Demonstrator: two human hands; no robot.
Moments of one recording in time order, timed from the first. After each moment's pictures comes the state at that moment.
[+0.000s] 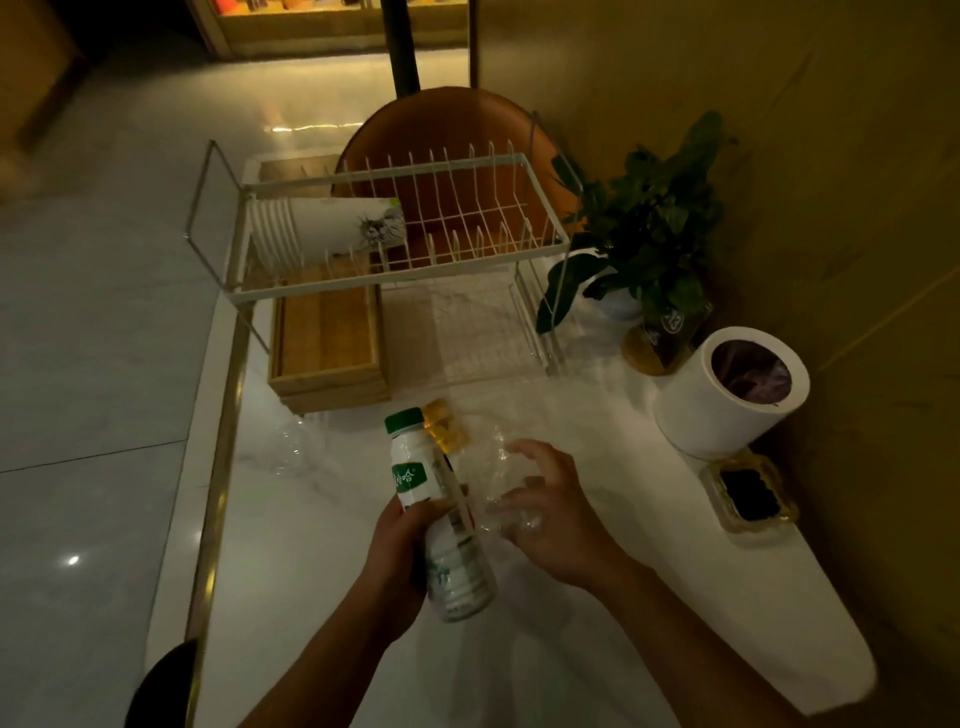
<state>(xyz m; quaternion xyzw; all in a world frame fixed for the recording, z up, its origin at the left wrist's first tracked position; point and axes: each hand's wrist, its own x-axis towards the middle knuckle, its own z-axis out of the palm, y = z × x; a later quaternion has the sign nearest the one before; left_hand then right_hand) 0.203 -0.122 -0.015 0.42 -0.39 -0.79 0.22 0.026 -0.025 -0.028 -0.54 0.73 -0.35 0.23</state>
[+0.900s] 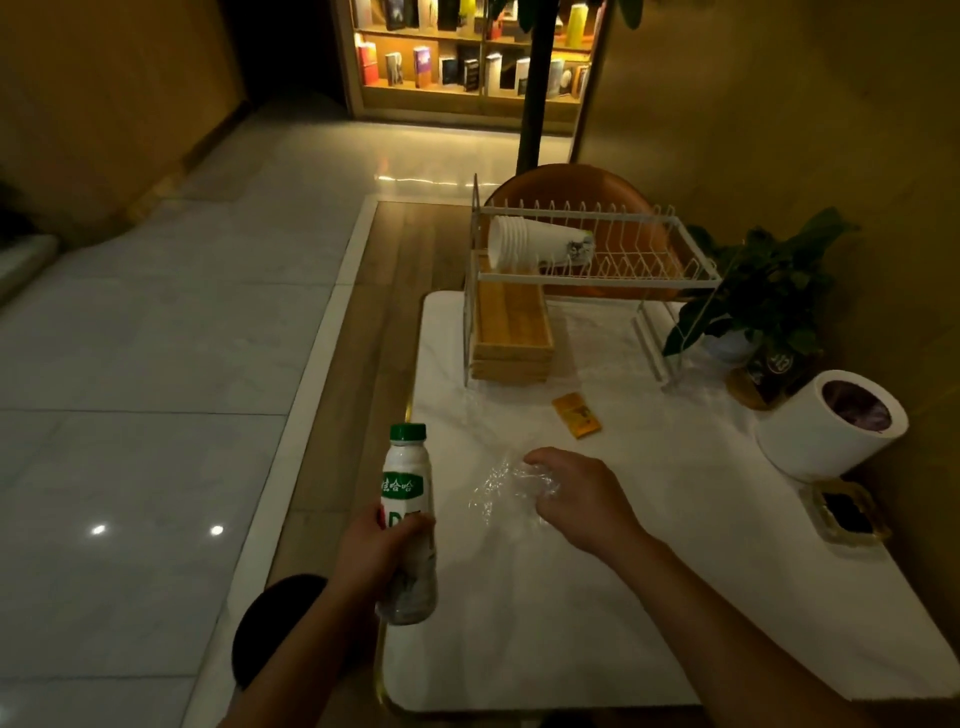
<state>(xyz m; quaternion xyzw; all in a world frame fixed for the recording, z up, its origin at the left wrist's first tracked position) 0.479 -0.140 0.004 0.54 -0.50 -0.63 0.25 0.235 -0.066 0.048 -0.52 0.79 -0.25 0.21</state>
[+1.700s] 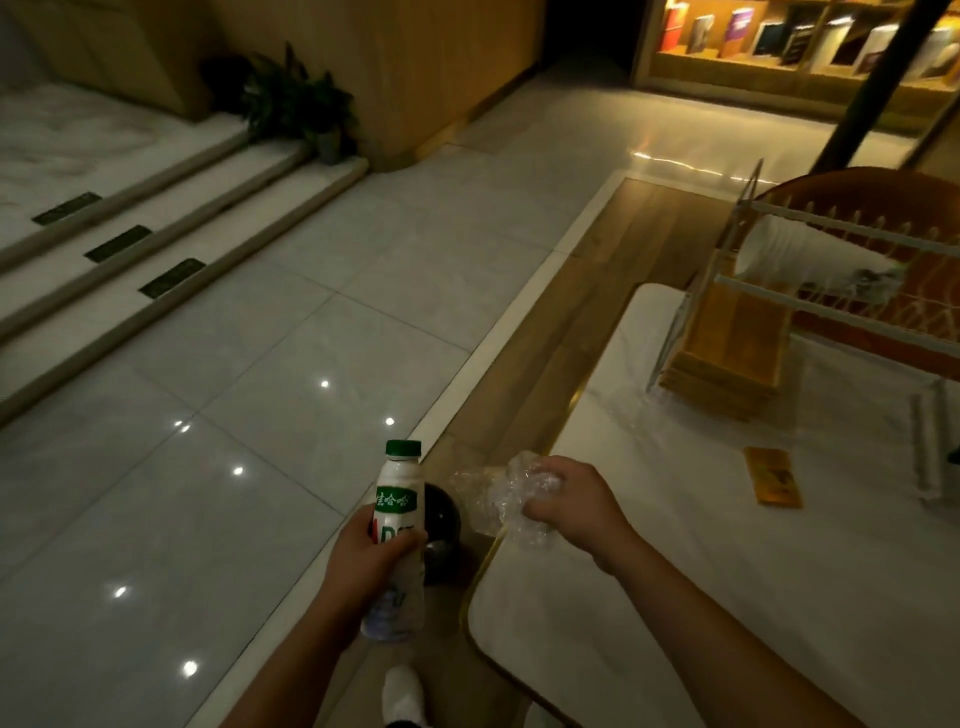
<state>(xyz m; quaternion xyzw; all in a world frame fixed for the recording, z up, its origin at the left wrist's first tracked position) 0.595 -0.057 -0.007 0.72 -0.38 -0.45 0.36 0.342 -0.135 0.006 -0.55 0.64 -0.24 0.49</state>
